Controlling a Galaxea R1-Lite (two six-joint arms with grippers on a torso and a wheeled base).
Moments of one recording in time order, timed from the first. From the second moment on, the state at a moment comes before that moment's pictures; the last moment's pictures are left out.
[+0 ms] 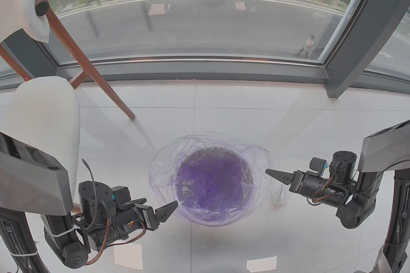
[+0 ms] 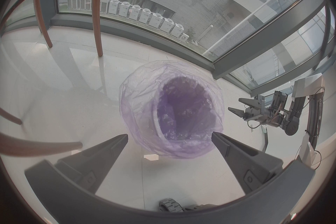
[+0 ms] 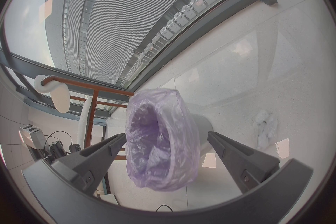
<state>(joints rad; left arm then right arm) -0.52 2.09 -0.11 -1.55 -0.03 -0.43 0.30 2.26 -0.38 -1.55 0.43 0.61</state>
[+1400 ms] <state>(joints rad) -0.56 2.30 -0.36 -1.55 -0.03 -0.73 0.30 2.43 -0.59 -1.55 0.39 0.72</state>
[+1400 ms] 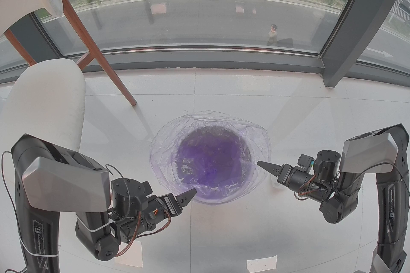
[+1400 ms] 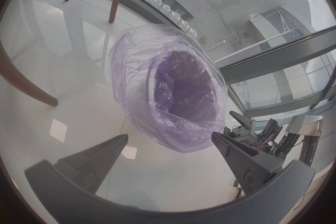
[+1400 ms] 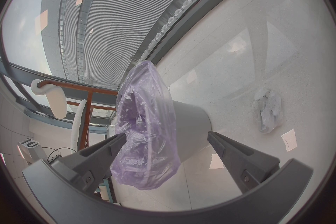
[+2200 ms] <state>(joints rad) -0.51 2.33 -0.37 -1.55 -0.01 -0.71 0.33 2.52 -0.65 -1.55 0.29 0.62</state>
